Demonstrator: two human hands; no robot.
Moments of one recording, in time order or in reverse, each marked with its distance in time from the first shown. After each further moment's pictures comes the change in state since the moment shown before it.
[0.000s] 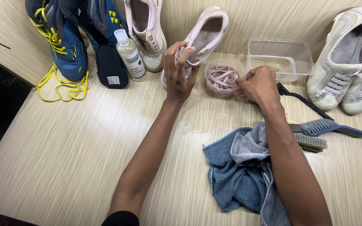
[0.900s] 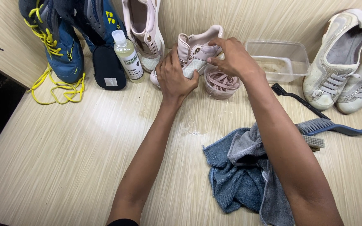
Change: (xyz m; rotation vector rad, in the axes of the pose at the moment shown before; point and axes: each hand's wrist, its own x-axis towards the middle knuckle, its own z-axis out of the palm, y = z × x) left_hand -0.009 -0.006 -0.002 0.423 -0.404 -0.382; right_hand 0.055 -0.082 0.013 -0.391 -0.287 -0.081
